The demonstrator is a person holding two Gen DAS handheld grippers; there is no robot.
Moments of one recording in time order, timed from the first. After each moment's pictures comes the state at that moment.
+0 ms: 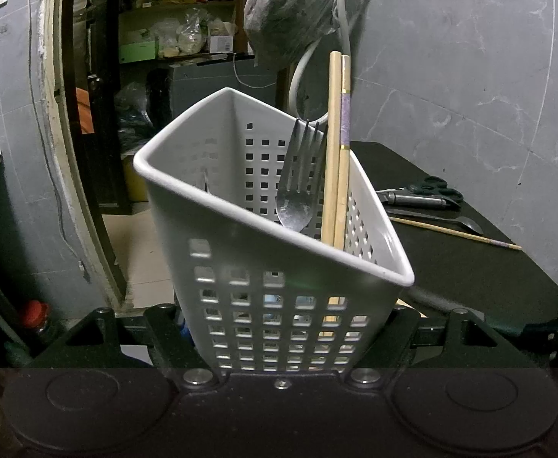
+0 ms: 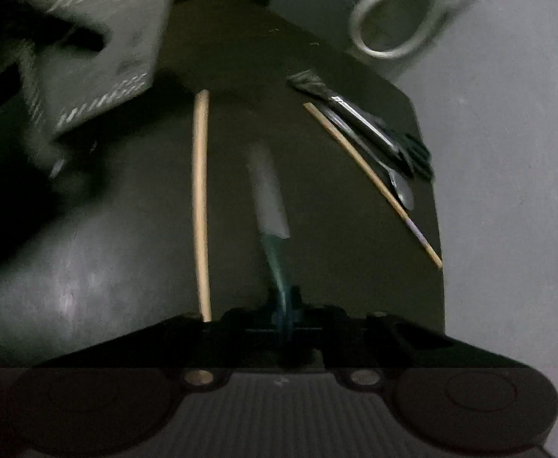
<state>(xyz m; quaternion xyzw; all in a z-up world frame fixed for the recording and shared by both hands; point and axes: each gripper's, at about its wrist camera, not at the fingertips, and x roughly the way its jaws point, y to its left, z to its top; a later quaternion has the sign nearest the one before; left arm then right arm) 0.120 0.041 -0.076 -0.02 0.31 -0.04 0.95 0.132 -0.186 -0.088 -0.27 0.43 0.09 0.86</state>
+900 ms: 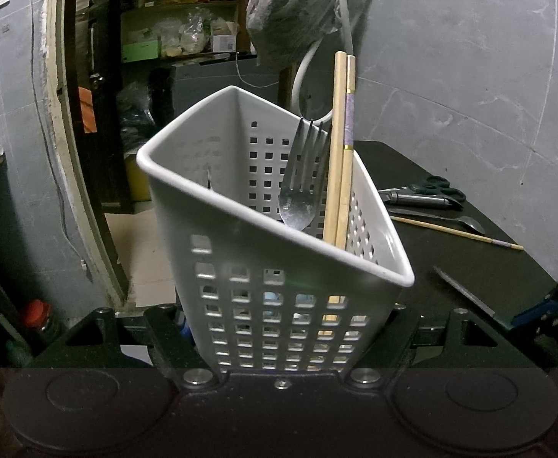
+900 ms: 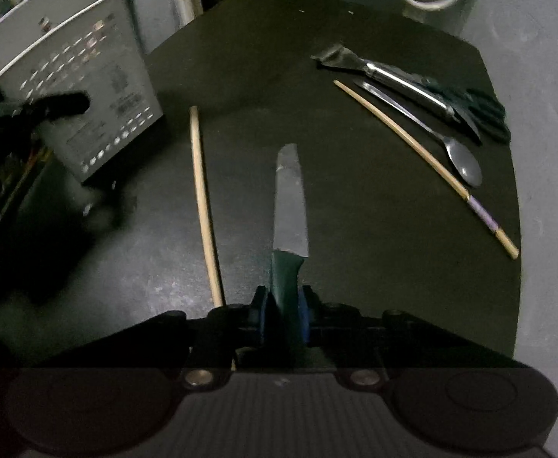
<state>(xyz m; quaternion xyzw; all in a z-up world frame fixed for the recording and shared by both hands) 0.122 0.040 -0.076 -0.02 0.31 -0.03 0.95 0.198 -0.243 -0.080 -0.14 0.51 0.25 0.81</state>
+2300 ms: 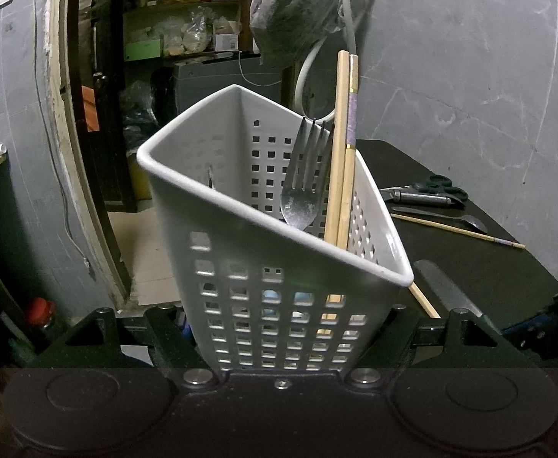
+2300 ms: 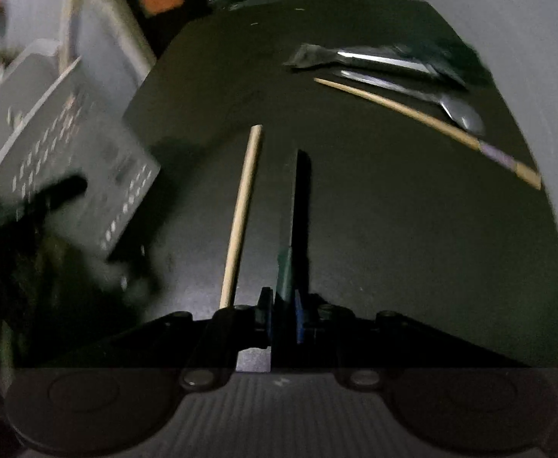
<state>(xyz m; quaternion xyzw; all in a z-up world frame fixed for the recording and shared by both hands) 0.118 0.043 -0.080 -0.02 0.31 -0.03 0.95 0.182 -0.212 -0.074 -0.04 0.53 0.20 0.83</state>
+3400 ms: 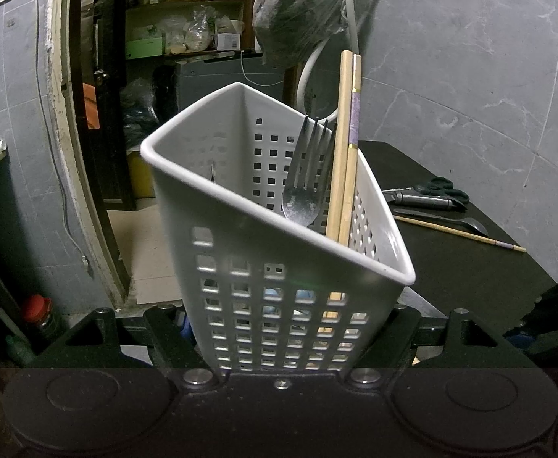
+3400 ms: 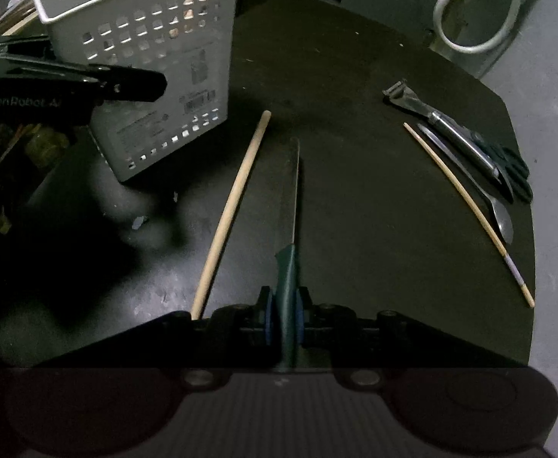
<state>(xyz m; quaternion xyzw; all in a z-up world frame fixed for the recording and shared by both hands) 0.119 0.043 -0.080 -0.02 0.31 -0.03 0.95 0.152 -0.147 -0.081 -0.24 0.47 0.24 0.81</state>
